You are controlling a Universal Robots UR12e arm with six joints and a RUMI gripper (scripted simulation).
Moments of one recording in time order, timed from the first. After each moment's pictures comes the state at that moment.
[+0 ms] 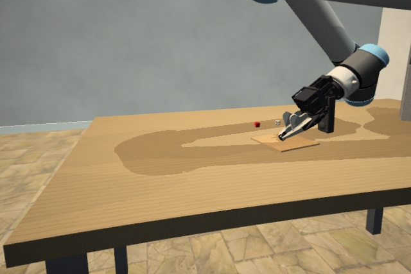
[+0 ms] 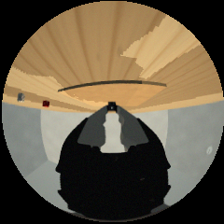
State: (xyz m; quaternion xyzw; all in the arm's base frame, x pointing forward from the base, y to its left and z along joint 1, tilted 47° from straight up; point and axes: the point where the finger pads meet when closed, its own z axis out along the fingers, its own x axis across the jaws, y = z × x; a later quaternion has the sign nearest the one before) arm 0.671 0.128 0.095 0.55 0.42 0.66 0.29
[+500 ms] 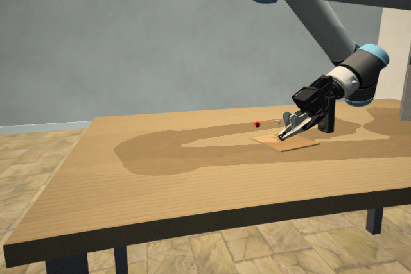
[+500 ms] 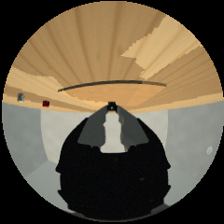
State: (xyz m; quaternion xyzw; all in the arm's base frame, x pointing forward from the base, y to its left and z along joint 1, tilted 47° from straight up) arm 0.671 0.128 0.095 0.55 0.42 0.66 0.29
